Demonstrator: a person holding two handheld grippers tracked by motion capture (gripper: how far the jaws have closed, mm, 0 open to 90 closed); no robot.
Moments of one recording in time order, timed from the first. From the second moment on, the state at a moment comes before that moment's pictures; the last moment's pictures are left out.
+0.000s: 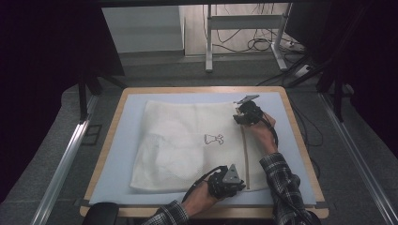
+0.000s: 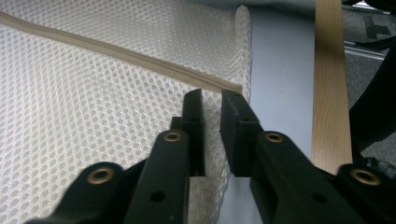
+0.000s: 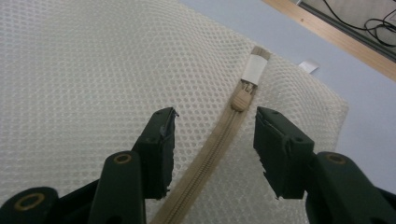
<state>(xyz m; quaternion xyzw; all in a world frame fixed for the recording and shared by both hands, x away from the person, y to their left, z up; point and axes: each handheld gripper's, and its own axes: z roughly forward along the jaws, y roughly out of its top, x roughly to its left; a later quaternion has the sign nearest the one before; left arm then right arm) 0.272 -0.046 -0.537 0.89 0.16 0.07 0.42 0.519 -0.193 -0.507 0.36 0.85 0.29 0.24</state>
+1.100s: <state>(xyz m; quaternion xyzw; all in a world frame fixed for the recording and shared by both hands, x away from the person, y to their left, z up) 0.268 -0.020 -0.528 0.89 0.16 0.06 0.42 0.495 -0.185 -0.498 0.35 0.87 0.29 0.19</state>
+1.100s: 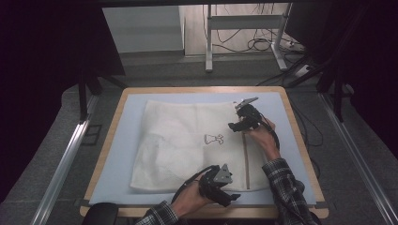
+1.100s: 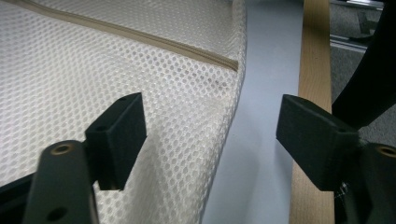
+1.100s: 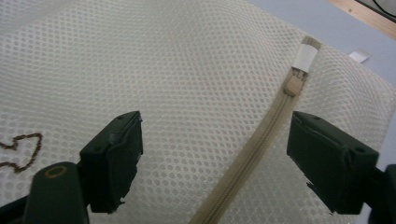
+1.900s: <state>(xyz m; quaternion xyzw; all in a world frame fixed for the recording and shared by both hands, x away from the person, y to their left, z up) 0.265 0.002 -0.516 0.90 0.17 0.05 0.41 0.459 -0.177 -0.485 0.32 0.87 0.33 0.15</state>
